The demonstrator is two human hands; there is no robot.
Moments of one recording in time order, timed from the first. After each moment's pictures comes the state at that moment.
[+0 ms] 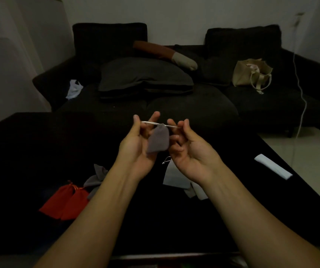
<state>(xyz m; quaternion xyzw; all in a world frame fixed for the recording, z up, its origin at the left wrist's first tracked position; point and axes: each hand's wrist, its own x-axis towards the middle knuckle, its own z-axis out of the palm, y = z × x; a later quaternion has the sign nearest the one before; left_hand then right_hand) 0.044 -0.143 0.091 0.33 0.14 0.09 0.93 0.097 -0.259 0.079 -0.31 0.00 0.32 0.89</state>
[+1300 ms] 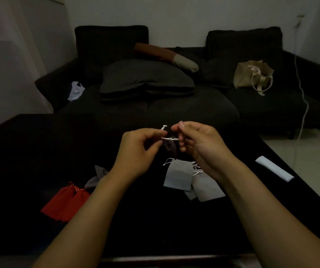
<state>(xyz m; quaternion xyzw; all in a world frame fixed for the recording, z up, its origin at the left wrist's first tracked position) 0.043 -0.117 0.065 0.88 -0.03 0.33 0.34 0.109 -0.279 0.085 -0.61 -0.21 0.16 0.74</state>
